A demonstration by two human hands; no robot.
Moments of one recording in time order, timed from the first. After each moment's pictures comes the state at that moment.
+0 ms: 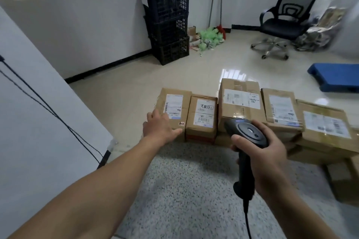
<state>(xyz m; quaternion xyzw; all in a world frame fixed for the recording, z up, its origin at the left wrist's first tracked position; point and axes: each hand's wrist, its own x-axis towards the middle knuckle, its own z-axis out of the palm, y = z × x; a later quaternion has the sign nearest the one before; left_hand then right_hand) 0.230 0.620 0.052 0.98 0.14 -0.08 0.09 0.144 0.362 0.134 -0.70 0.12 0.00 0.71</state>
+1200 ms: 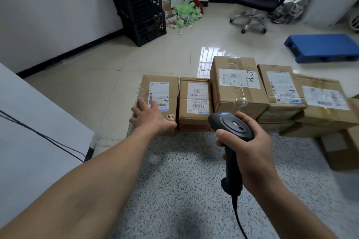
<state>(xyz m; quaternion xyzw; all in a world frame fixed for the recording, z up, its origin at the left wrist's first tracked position) 0.281 0.635 -0.011 0.96 0.18 -0.18 0.10 0.153 0.411 0.100 -0.70 0.18 0.01 0.69</state>
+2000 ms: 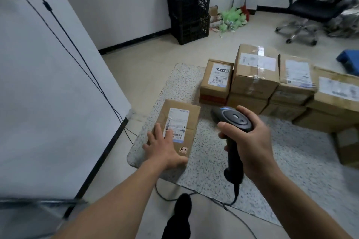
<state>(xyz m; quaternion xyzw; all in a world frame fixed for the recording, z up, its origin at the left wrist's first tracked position) 0.009 0.592 -0.009 0.94 0.21 -0.24 0.11 0.030 0.379 0.118 -0.67 0.06 0.12 0.73</state>
